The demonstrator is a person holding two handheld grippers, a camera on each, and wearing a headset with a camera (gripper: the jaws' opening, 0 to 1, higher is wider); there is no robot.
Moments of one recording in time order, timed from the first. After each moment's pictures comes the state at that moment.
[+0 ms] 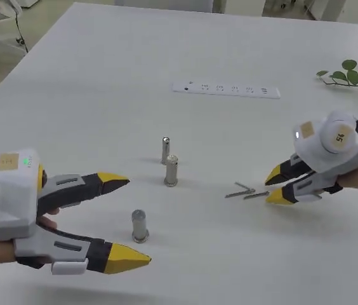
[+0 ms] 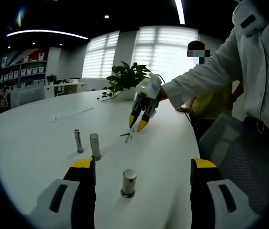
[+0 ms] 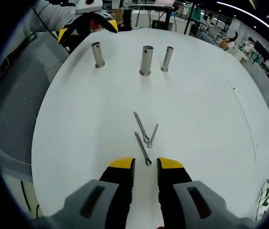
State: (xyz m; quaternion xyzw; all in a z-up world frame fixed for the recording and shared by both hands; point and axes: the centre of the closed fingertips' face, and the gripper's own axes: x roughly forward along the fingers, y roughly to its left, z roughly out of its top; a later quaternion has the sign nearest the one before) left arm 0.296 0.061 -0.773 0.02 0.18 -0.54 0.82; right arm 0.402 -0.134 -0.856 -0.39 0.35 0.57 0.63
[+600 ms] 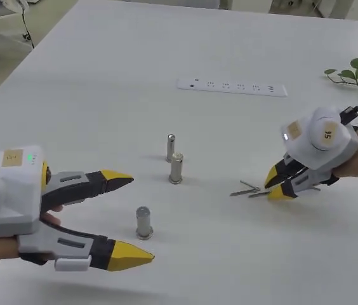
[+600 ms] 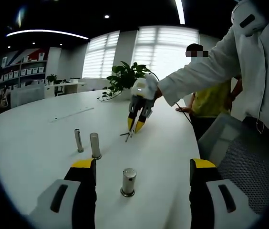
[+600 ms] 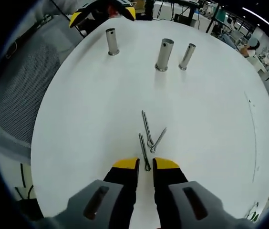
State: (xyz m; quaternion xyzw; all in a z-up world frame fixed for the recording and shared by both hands) left arm 0.295 0.062 -0.773 0.02 0.18 -0.54 0.82; right arm 0.400 -0.126 -0.863 -0.45 0.35 0.61 0.55
